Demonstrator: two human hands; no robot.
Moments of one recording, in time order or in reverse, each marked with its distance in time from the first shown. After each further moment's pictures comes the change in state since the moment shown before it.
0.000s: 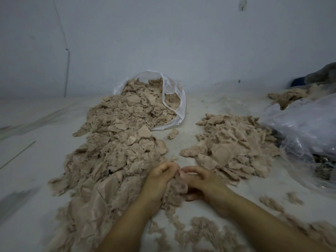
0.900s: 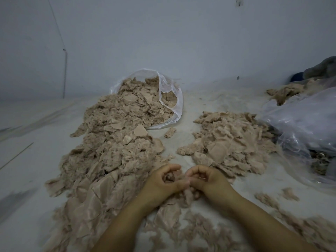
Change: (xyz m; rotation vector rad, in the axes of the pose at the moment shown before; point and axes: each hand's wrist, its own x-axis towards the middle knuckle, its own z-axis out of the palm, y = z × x) left_hand -0.004 -0.001 0.000 0.536 -0.091 0.092; right_hand -0.013 0.003 -0.013 -0.132 0.060 -0.194
